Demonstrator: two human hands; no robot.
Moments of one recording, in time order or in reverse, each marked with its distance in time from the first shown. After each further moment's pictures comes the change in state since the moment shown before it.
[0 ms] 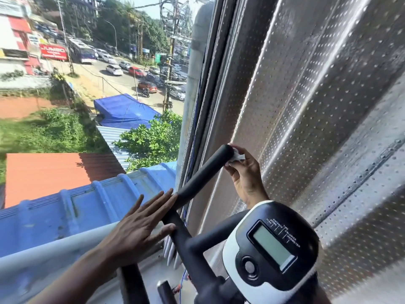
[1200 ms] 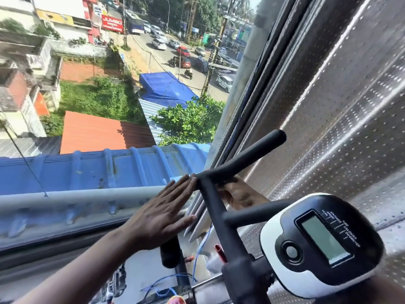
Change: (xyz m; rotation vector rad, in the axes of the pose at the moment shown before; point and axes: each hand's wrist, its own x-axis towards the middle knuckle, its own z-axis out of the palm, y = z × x) left_hand -0.064 0.023 0.001 -0.086 0.071 -0.064; right_hand -0.052 0.100 0.037 -0.291 -0.309 0.692
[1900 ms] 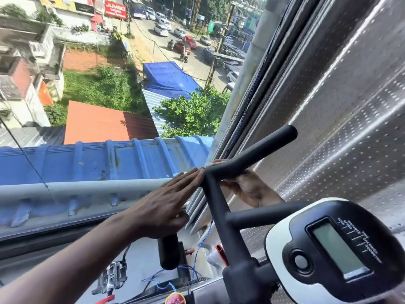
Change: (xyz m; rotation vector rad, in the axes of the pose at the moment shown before) left_hand 0.020 -0.007 -0.005 0.008 -0.081 0.031; right_hand 0.000 -0.015 -0.009 0.002 -0.144 -0.102
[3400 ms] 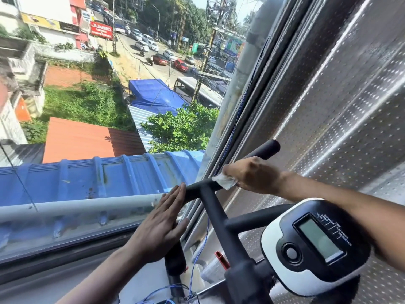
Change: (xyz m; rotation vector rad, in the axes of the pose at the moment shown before) left_hand -0.027 0.008 0.017 -0.197 0.173 -0.223; right_hand -0.032 -0.104 0.013 -2.045 -0.285 -0.911
